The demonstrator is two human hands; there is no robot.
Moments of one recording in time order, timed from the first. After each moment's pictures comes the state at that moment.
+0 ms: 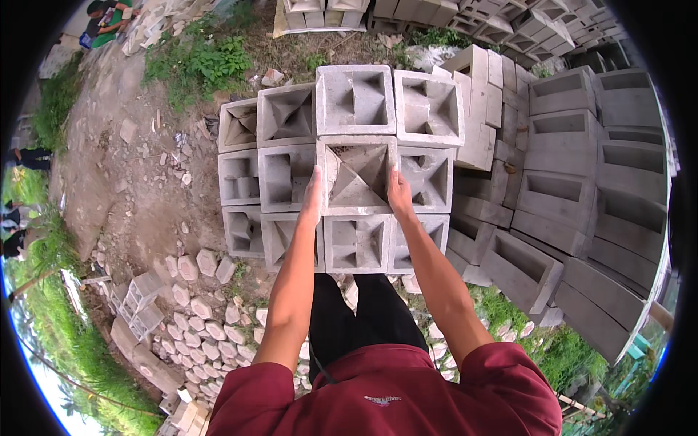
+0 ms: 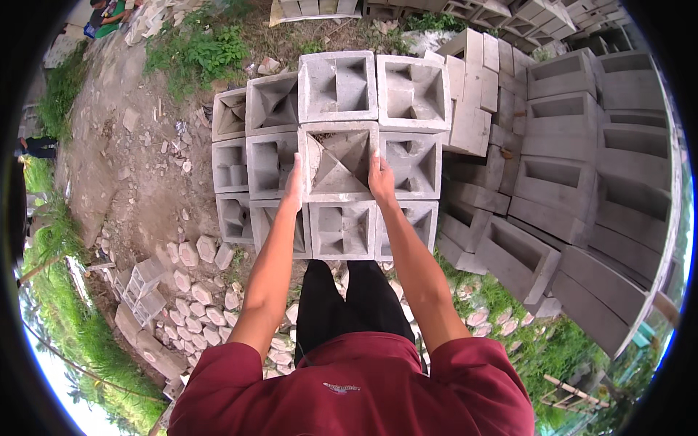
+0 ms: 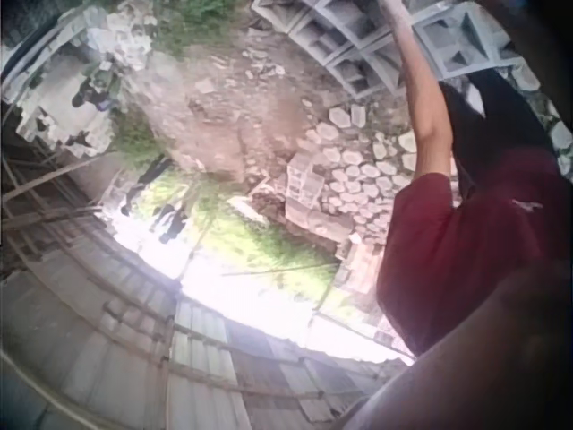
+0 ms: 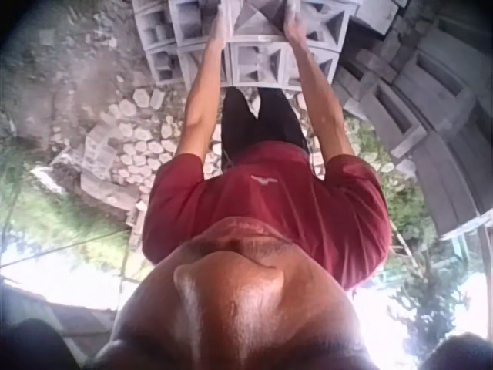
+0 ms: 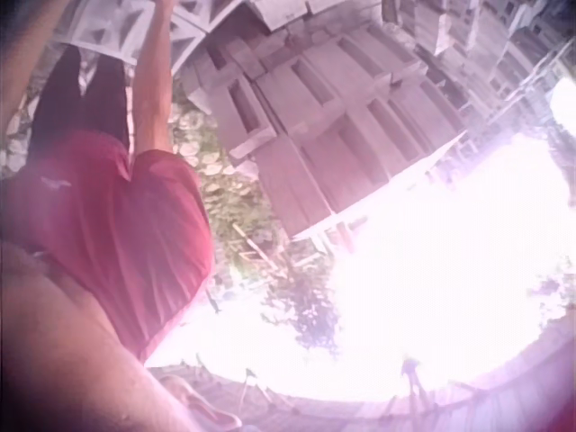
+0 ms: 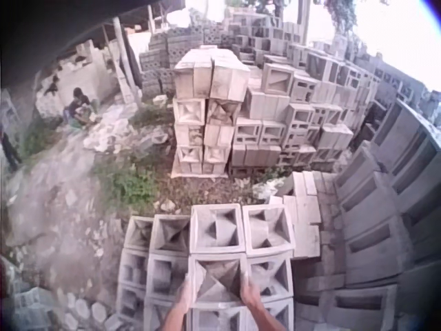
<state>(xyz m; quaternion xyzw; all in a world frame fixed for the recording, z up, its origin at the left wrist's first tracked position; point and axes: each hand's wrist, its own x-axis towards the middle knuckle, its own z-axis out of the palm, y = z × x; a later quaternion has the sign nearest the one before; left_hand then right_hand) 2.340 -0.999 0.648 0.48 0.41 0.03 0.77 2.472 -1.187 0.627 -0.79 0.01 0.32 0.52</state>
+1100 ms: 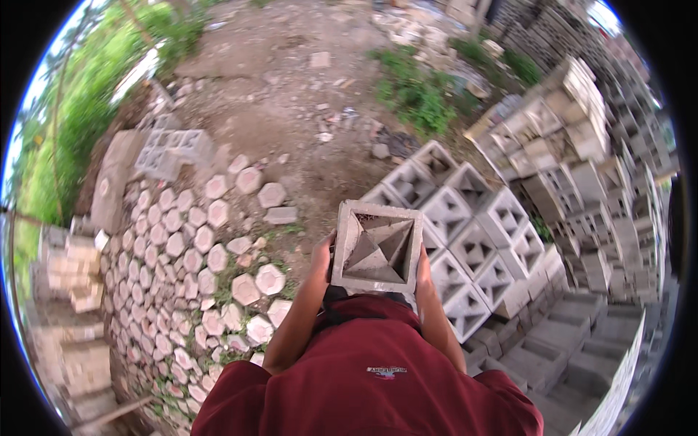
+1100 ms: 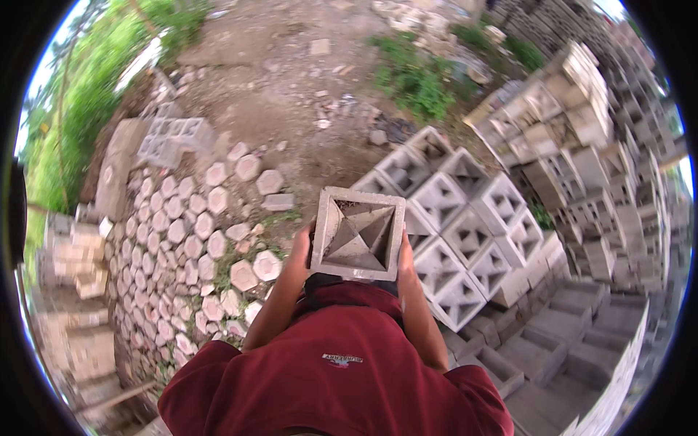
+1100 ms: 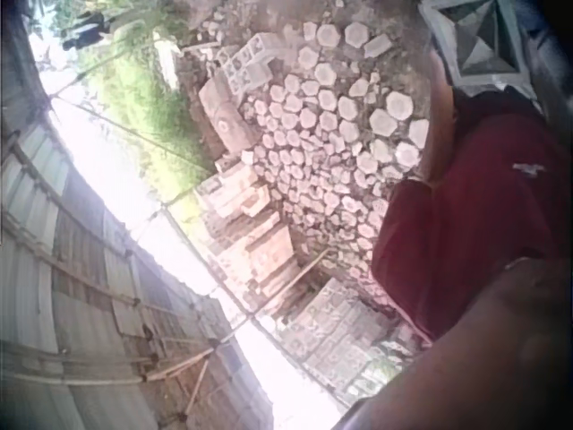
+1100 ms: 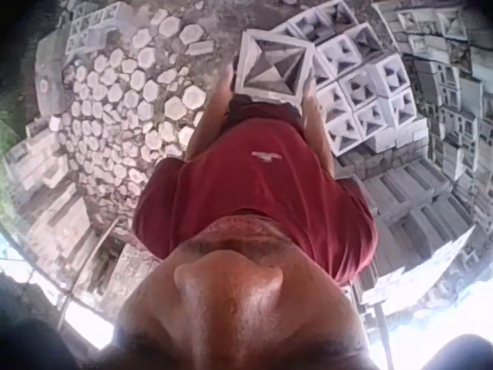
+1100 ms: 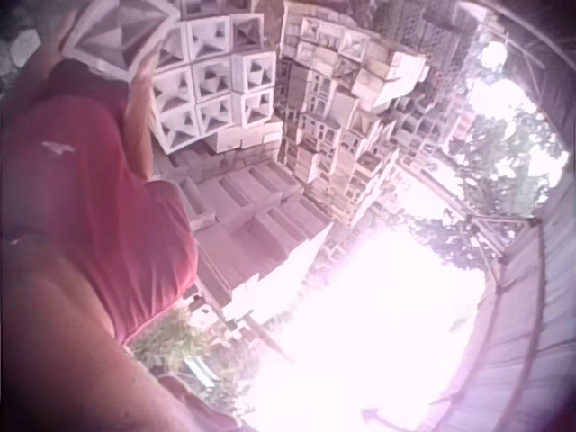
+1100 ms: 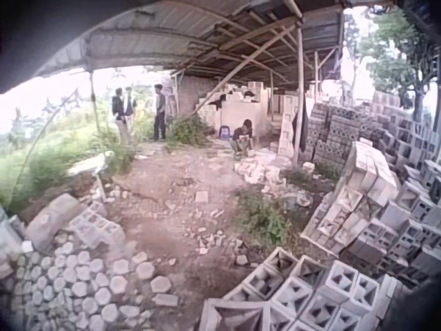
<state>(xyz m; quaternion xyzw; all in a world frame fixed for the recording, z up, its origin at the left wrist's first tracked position) 1.849 -1.056 0.850 0.11 0.48 0.39 0.78 2.093 -1.112 0.841 -0.48 -0.07 0.68 0.55</state>
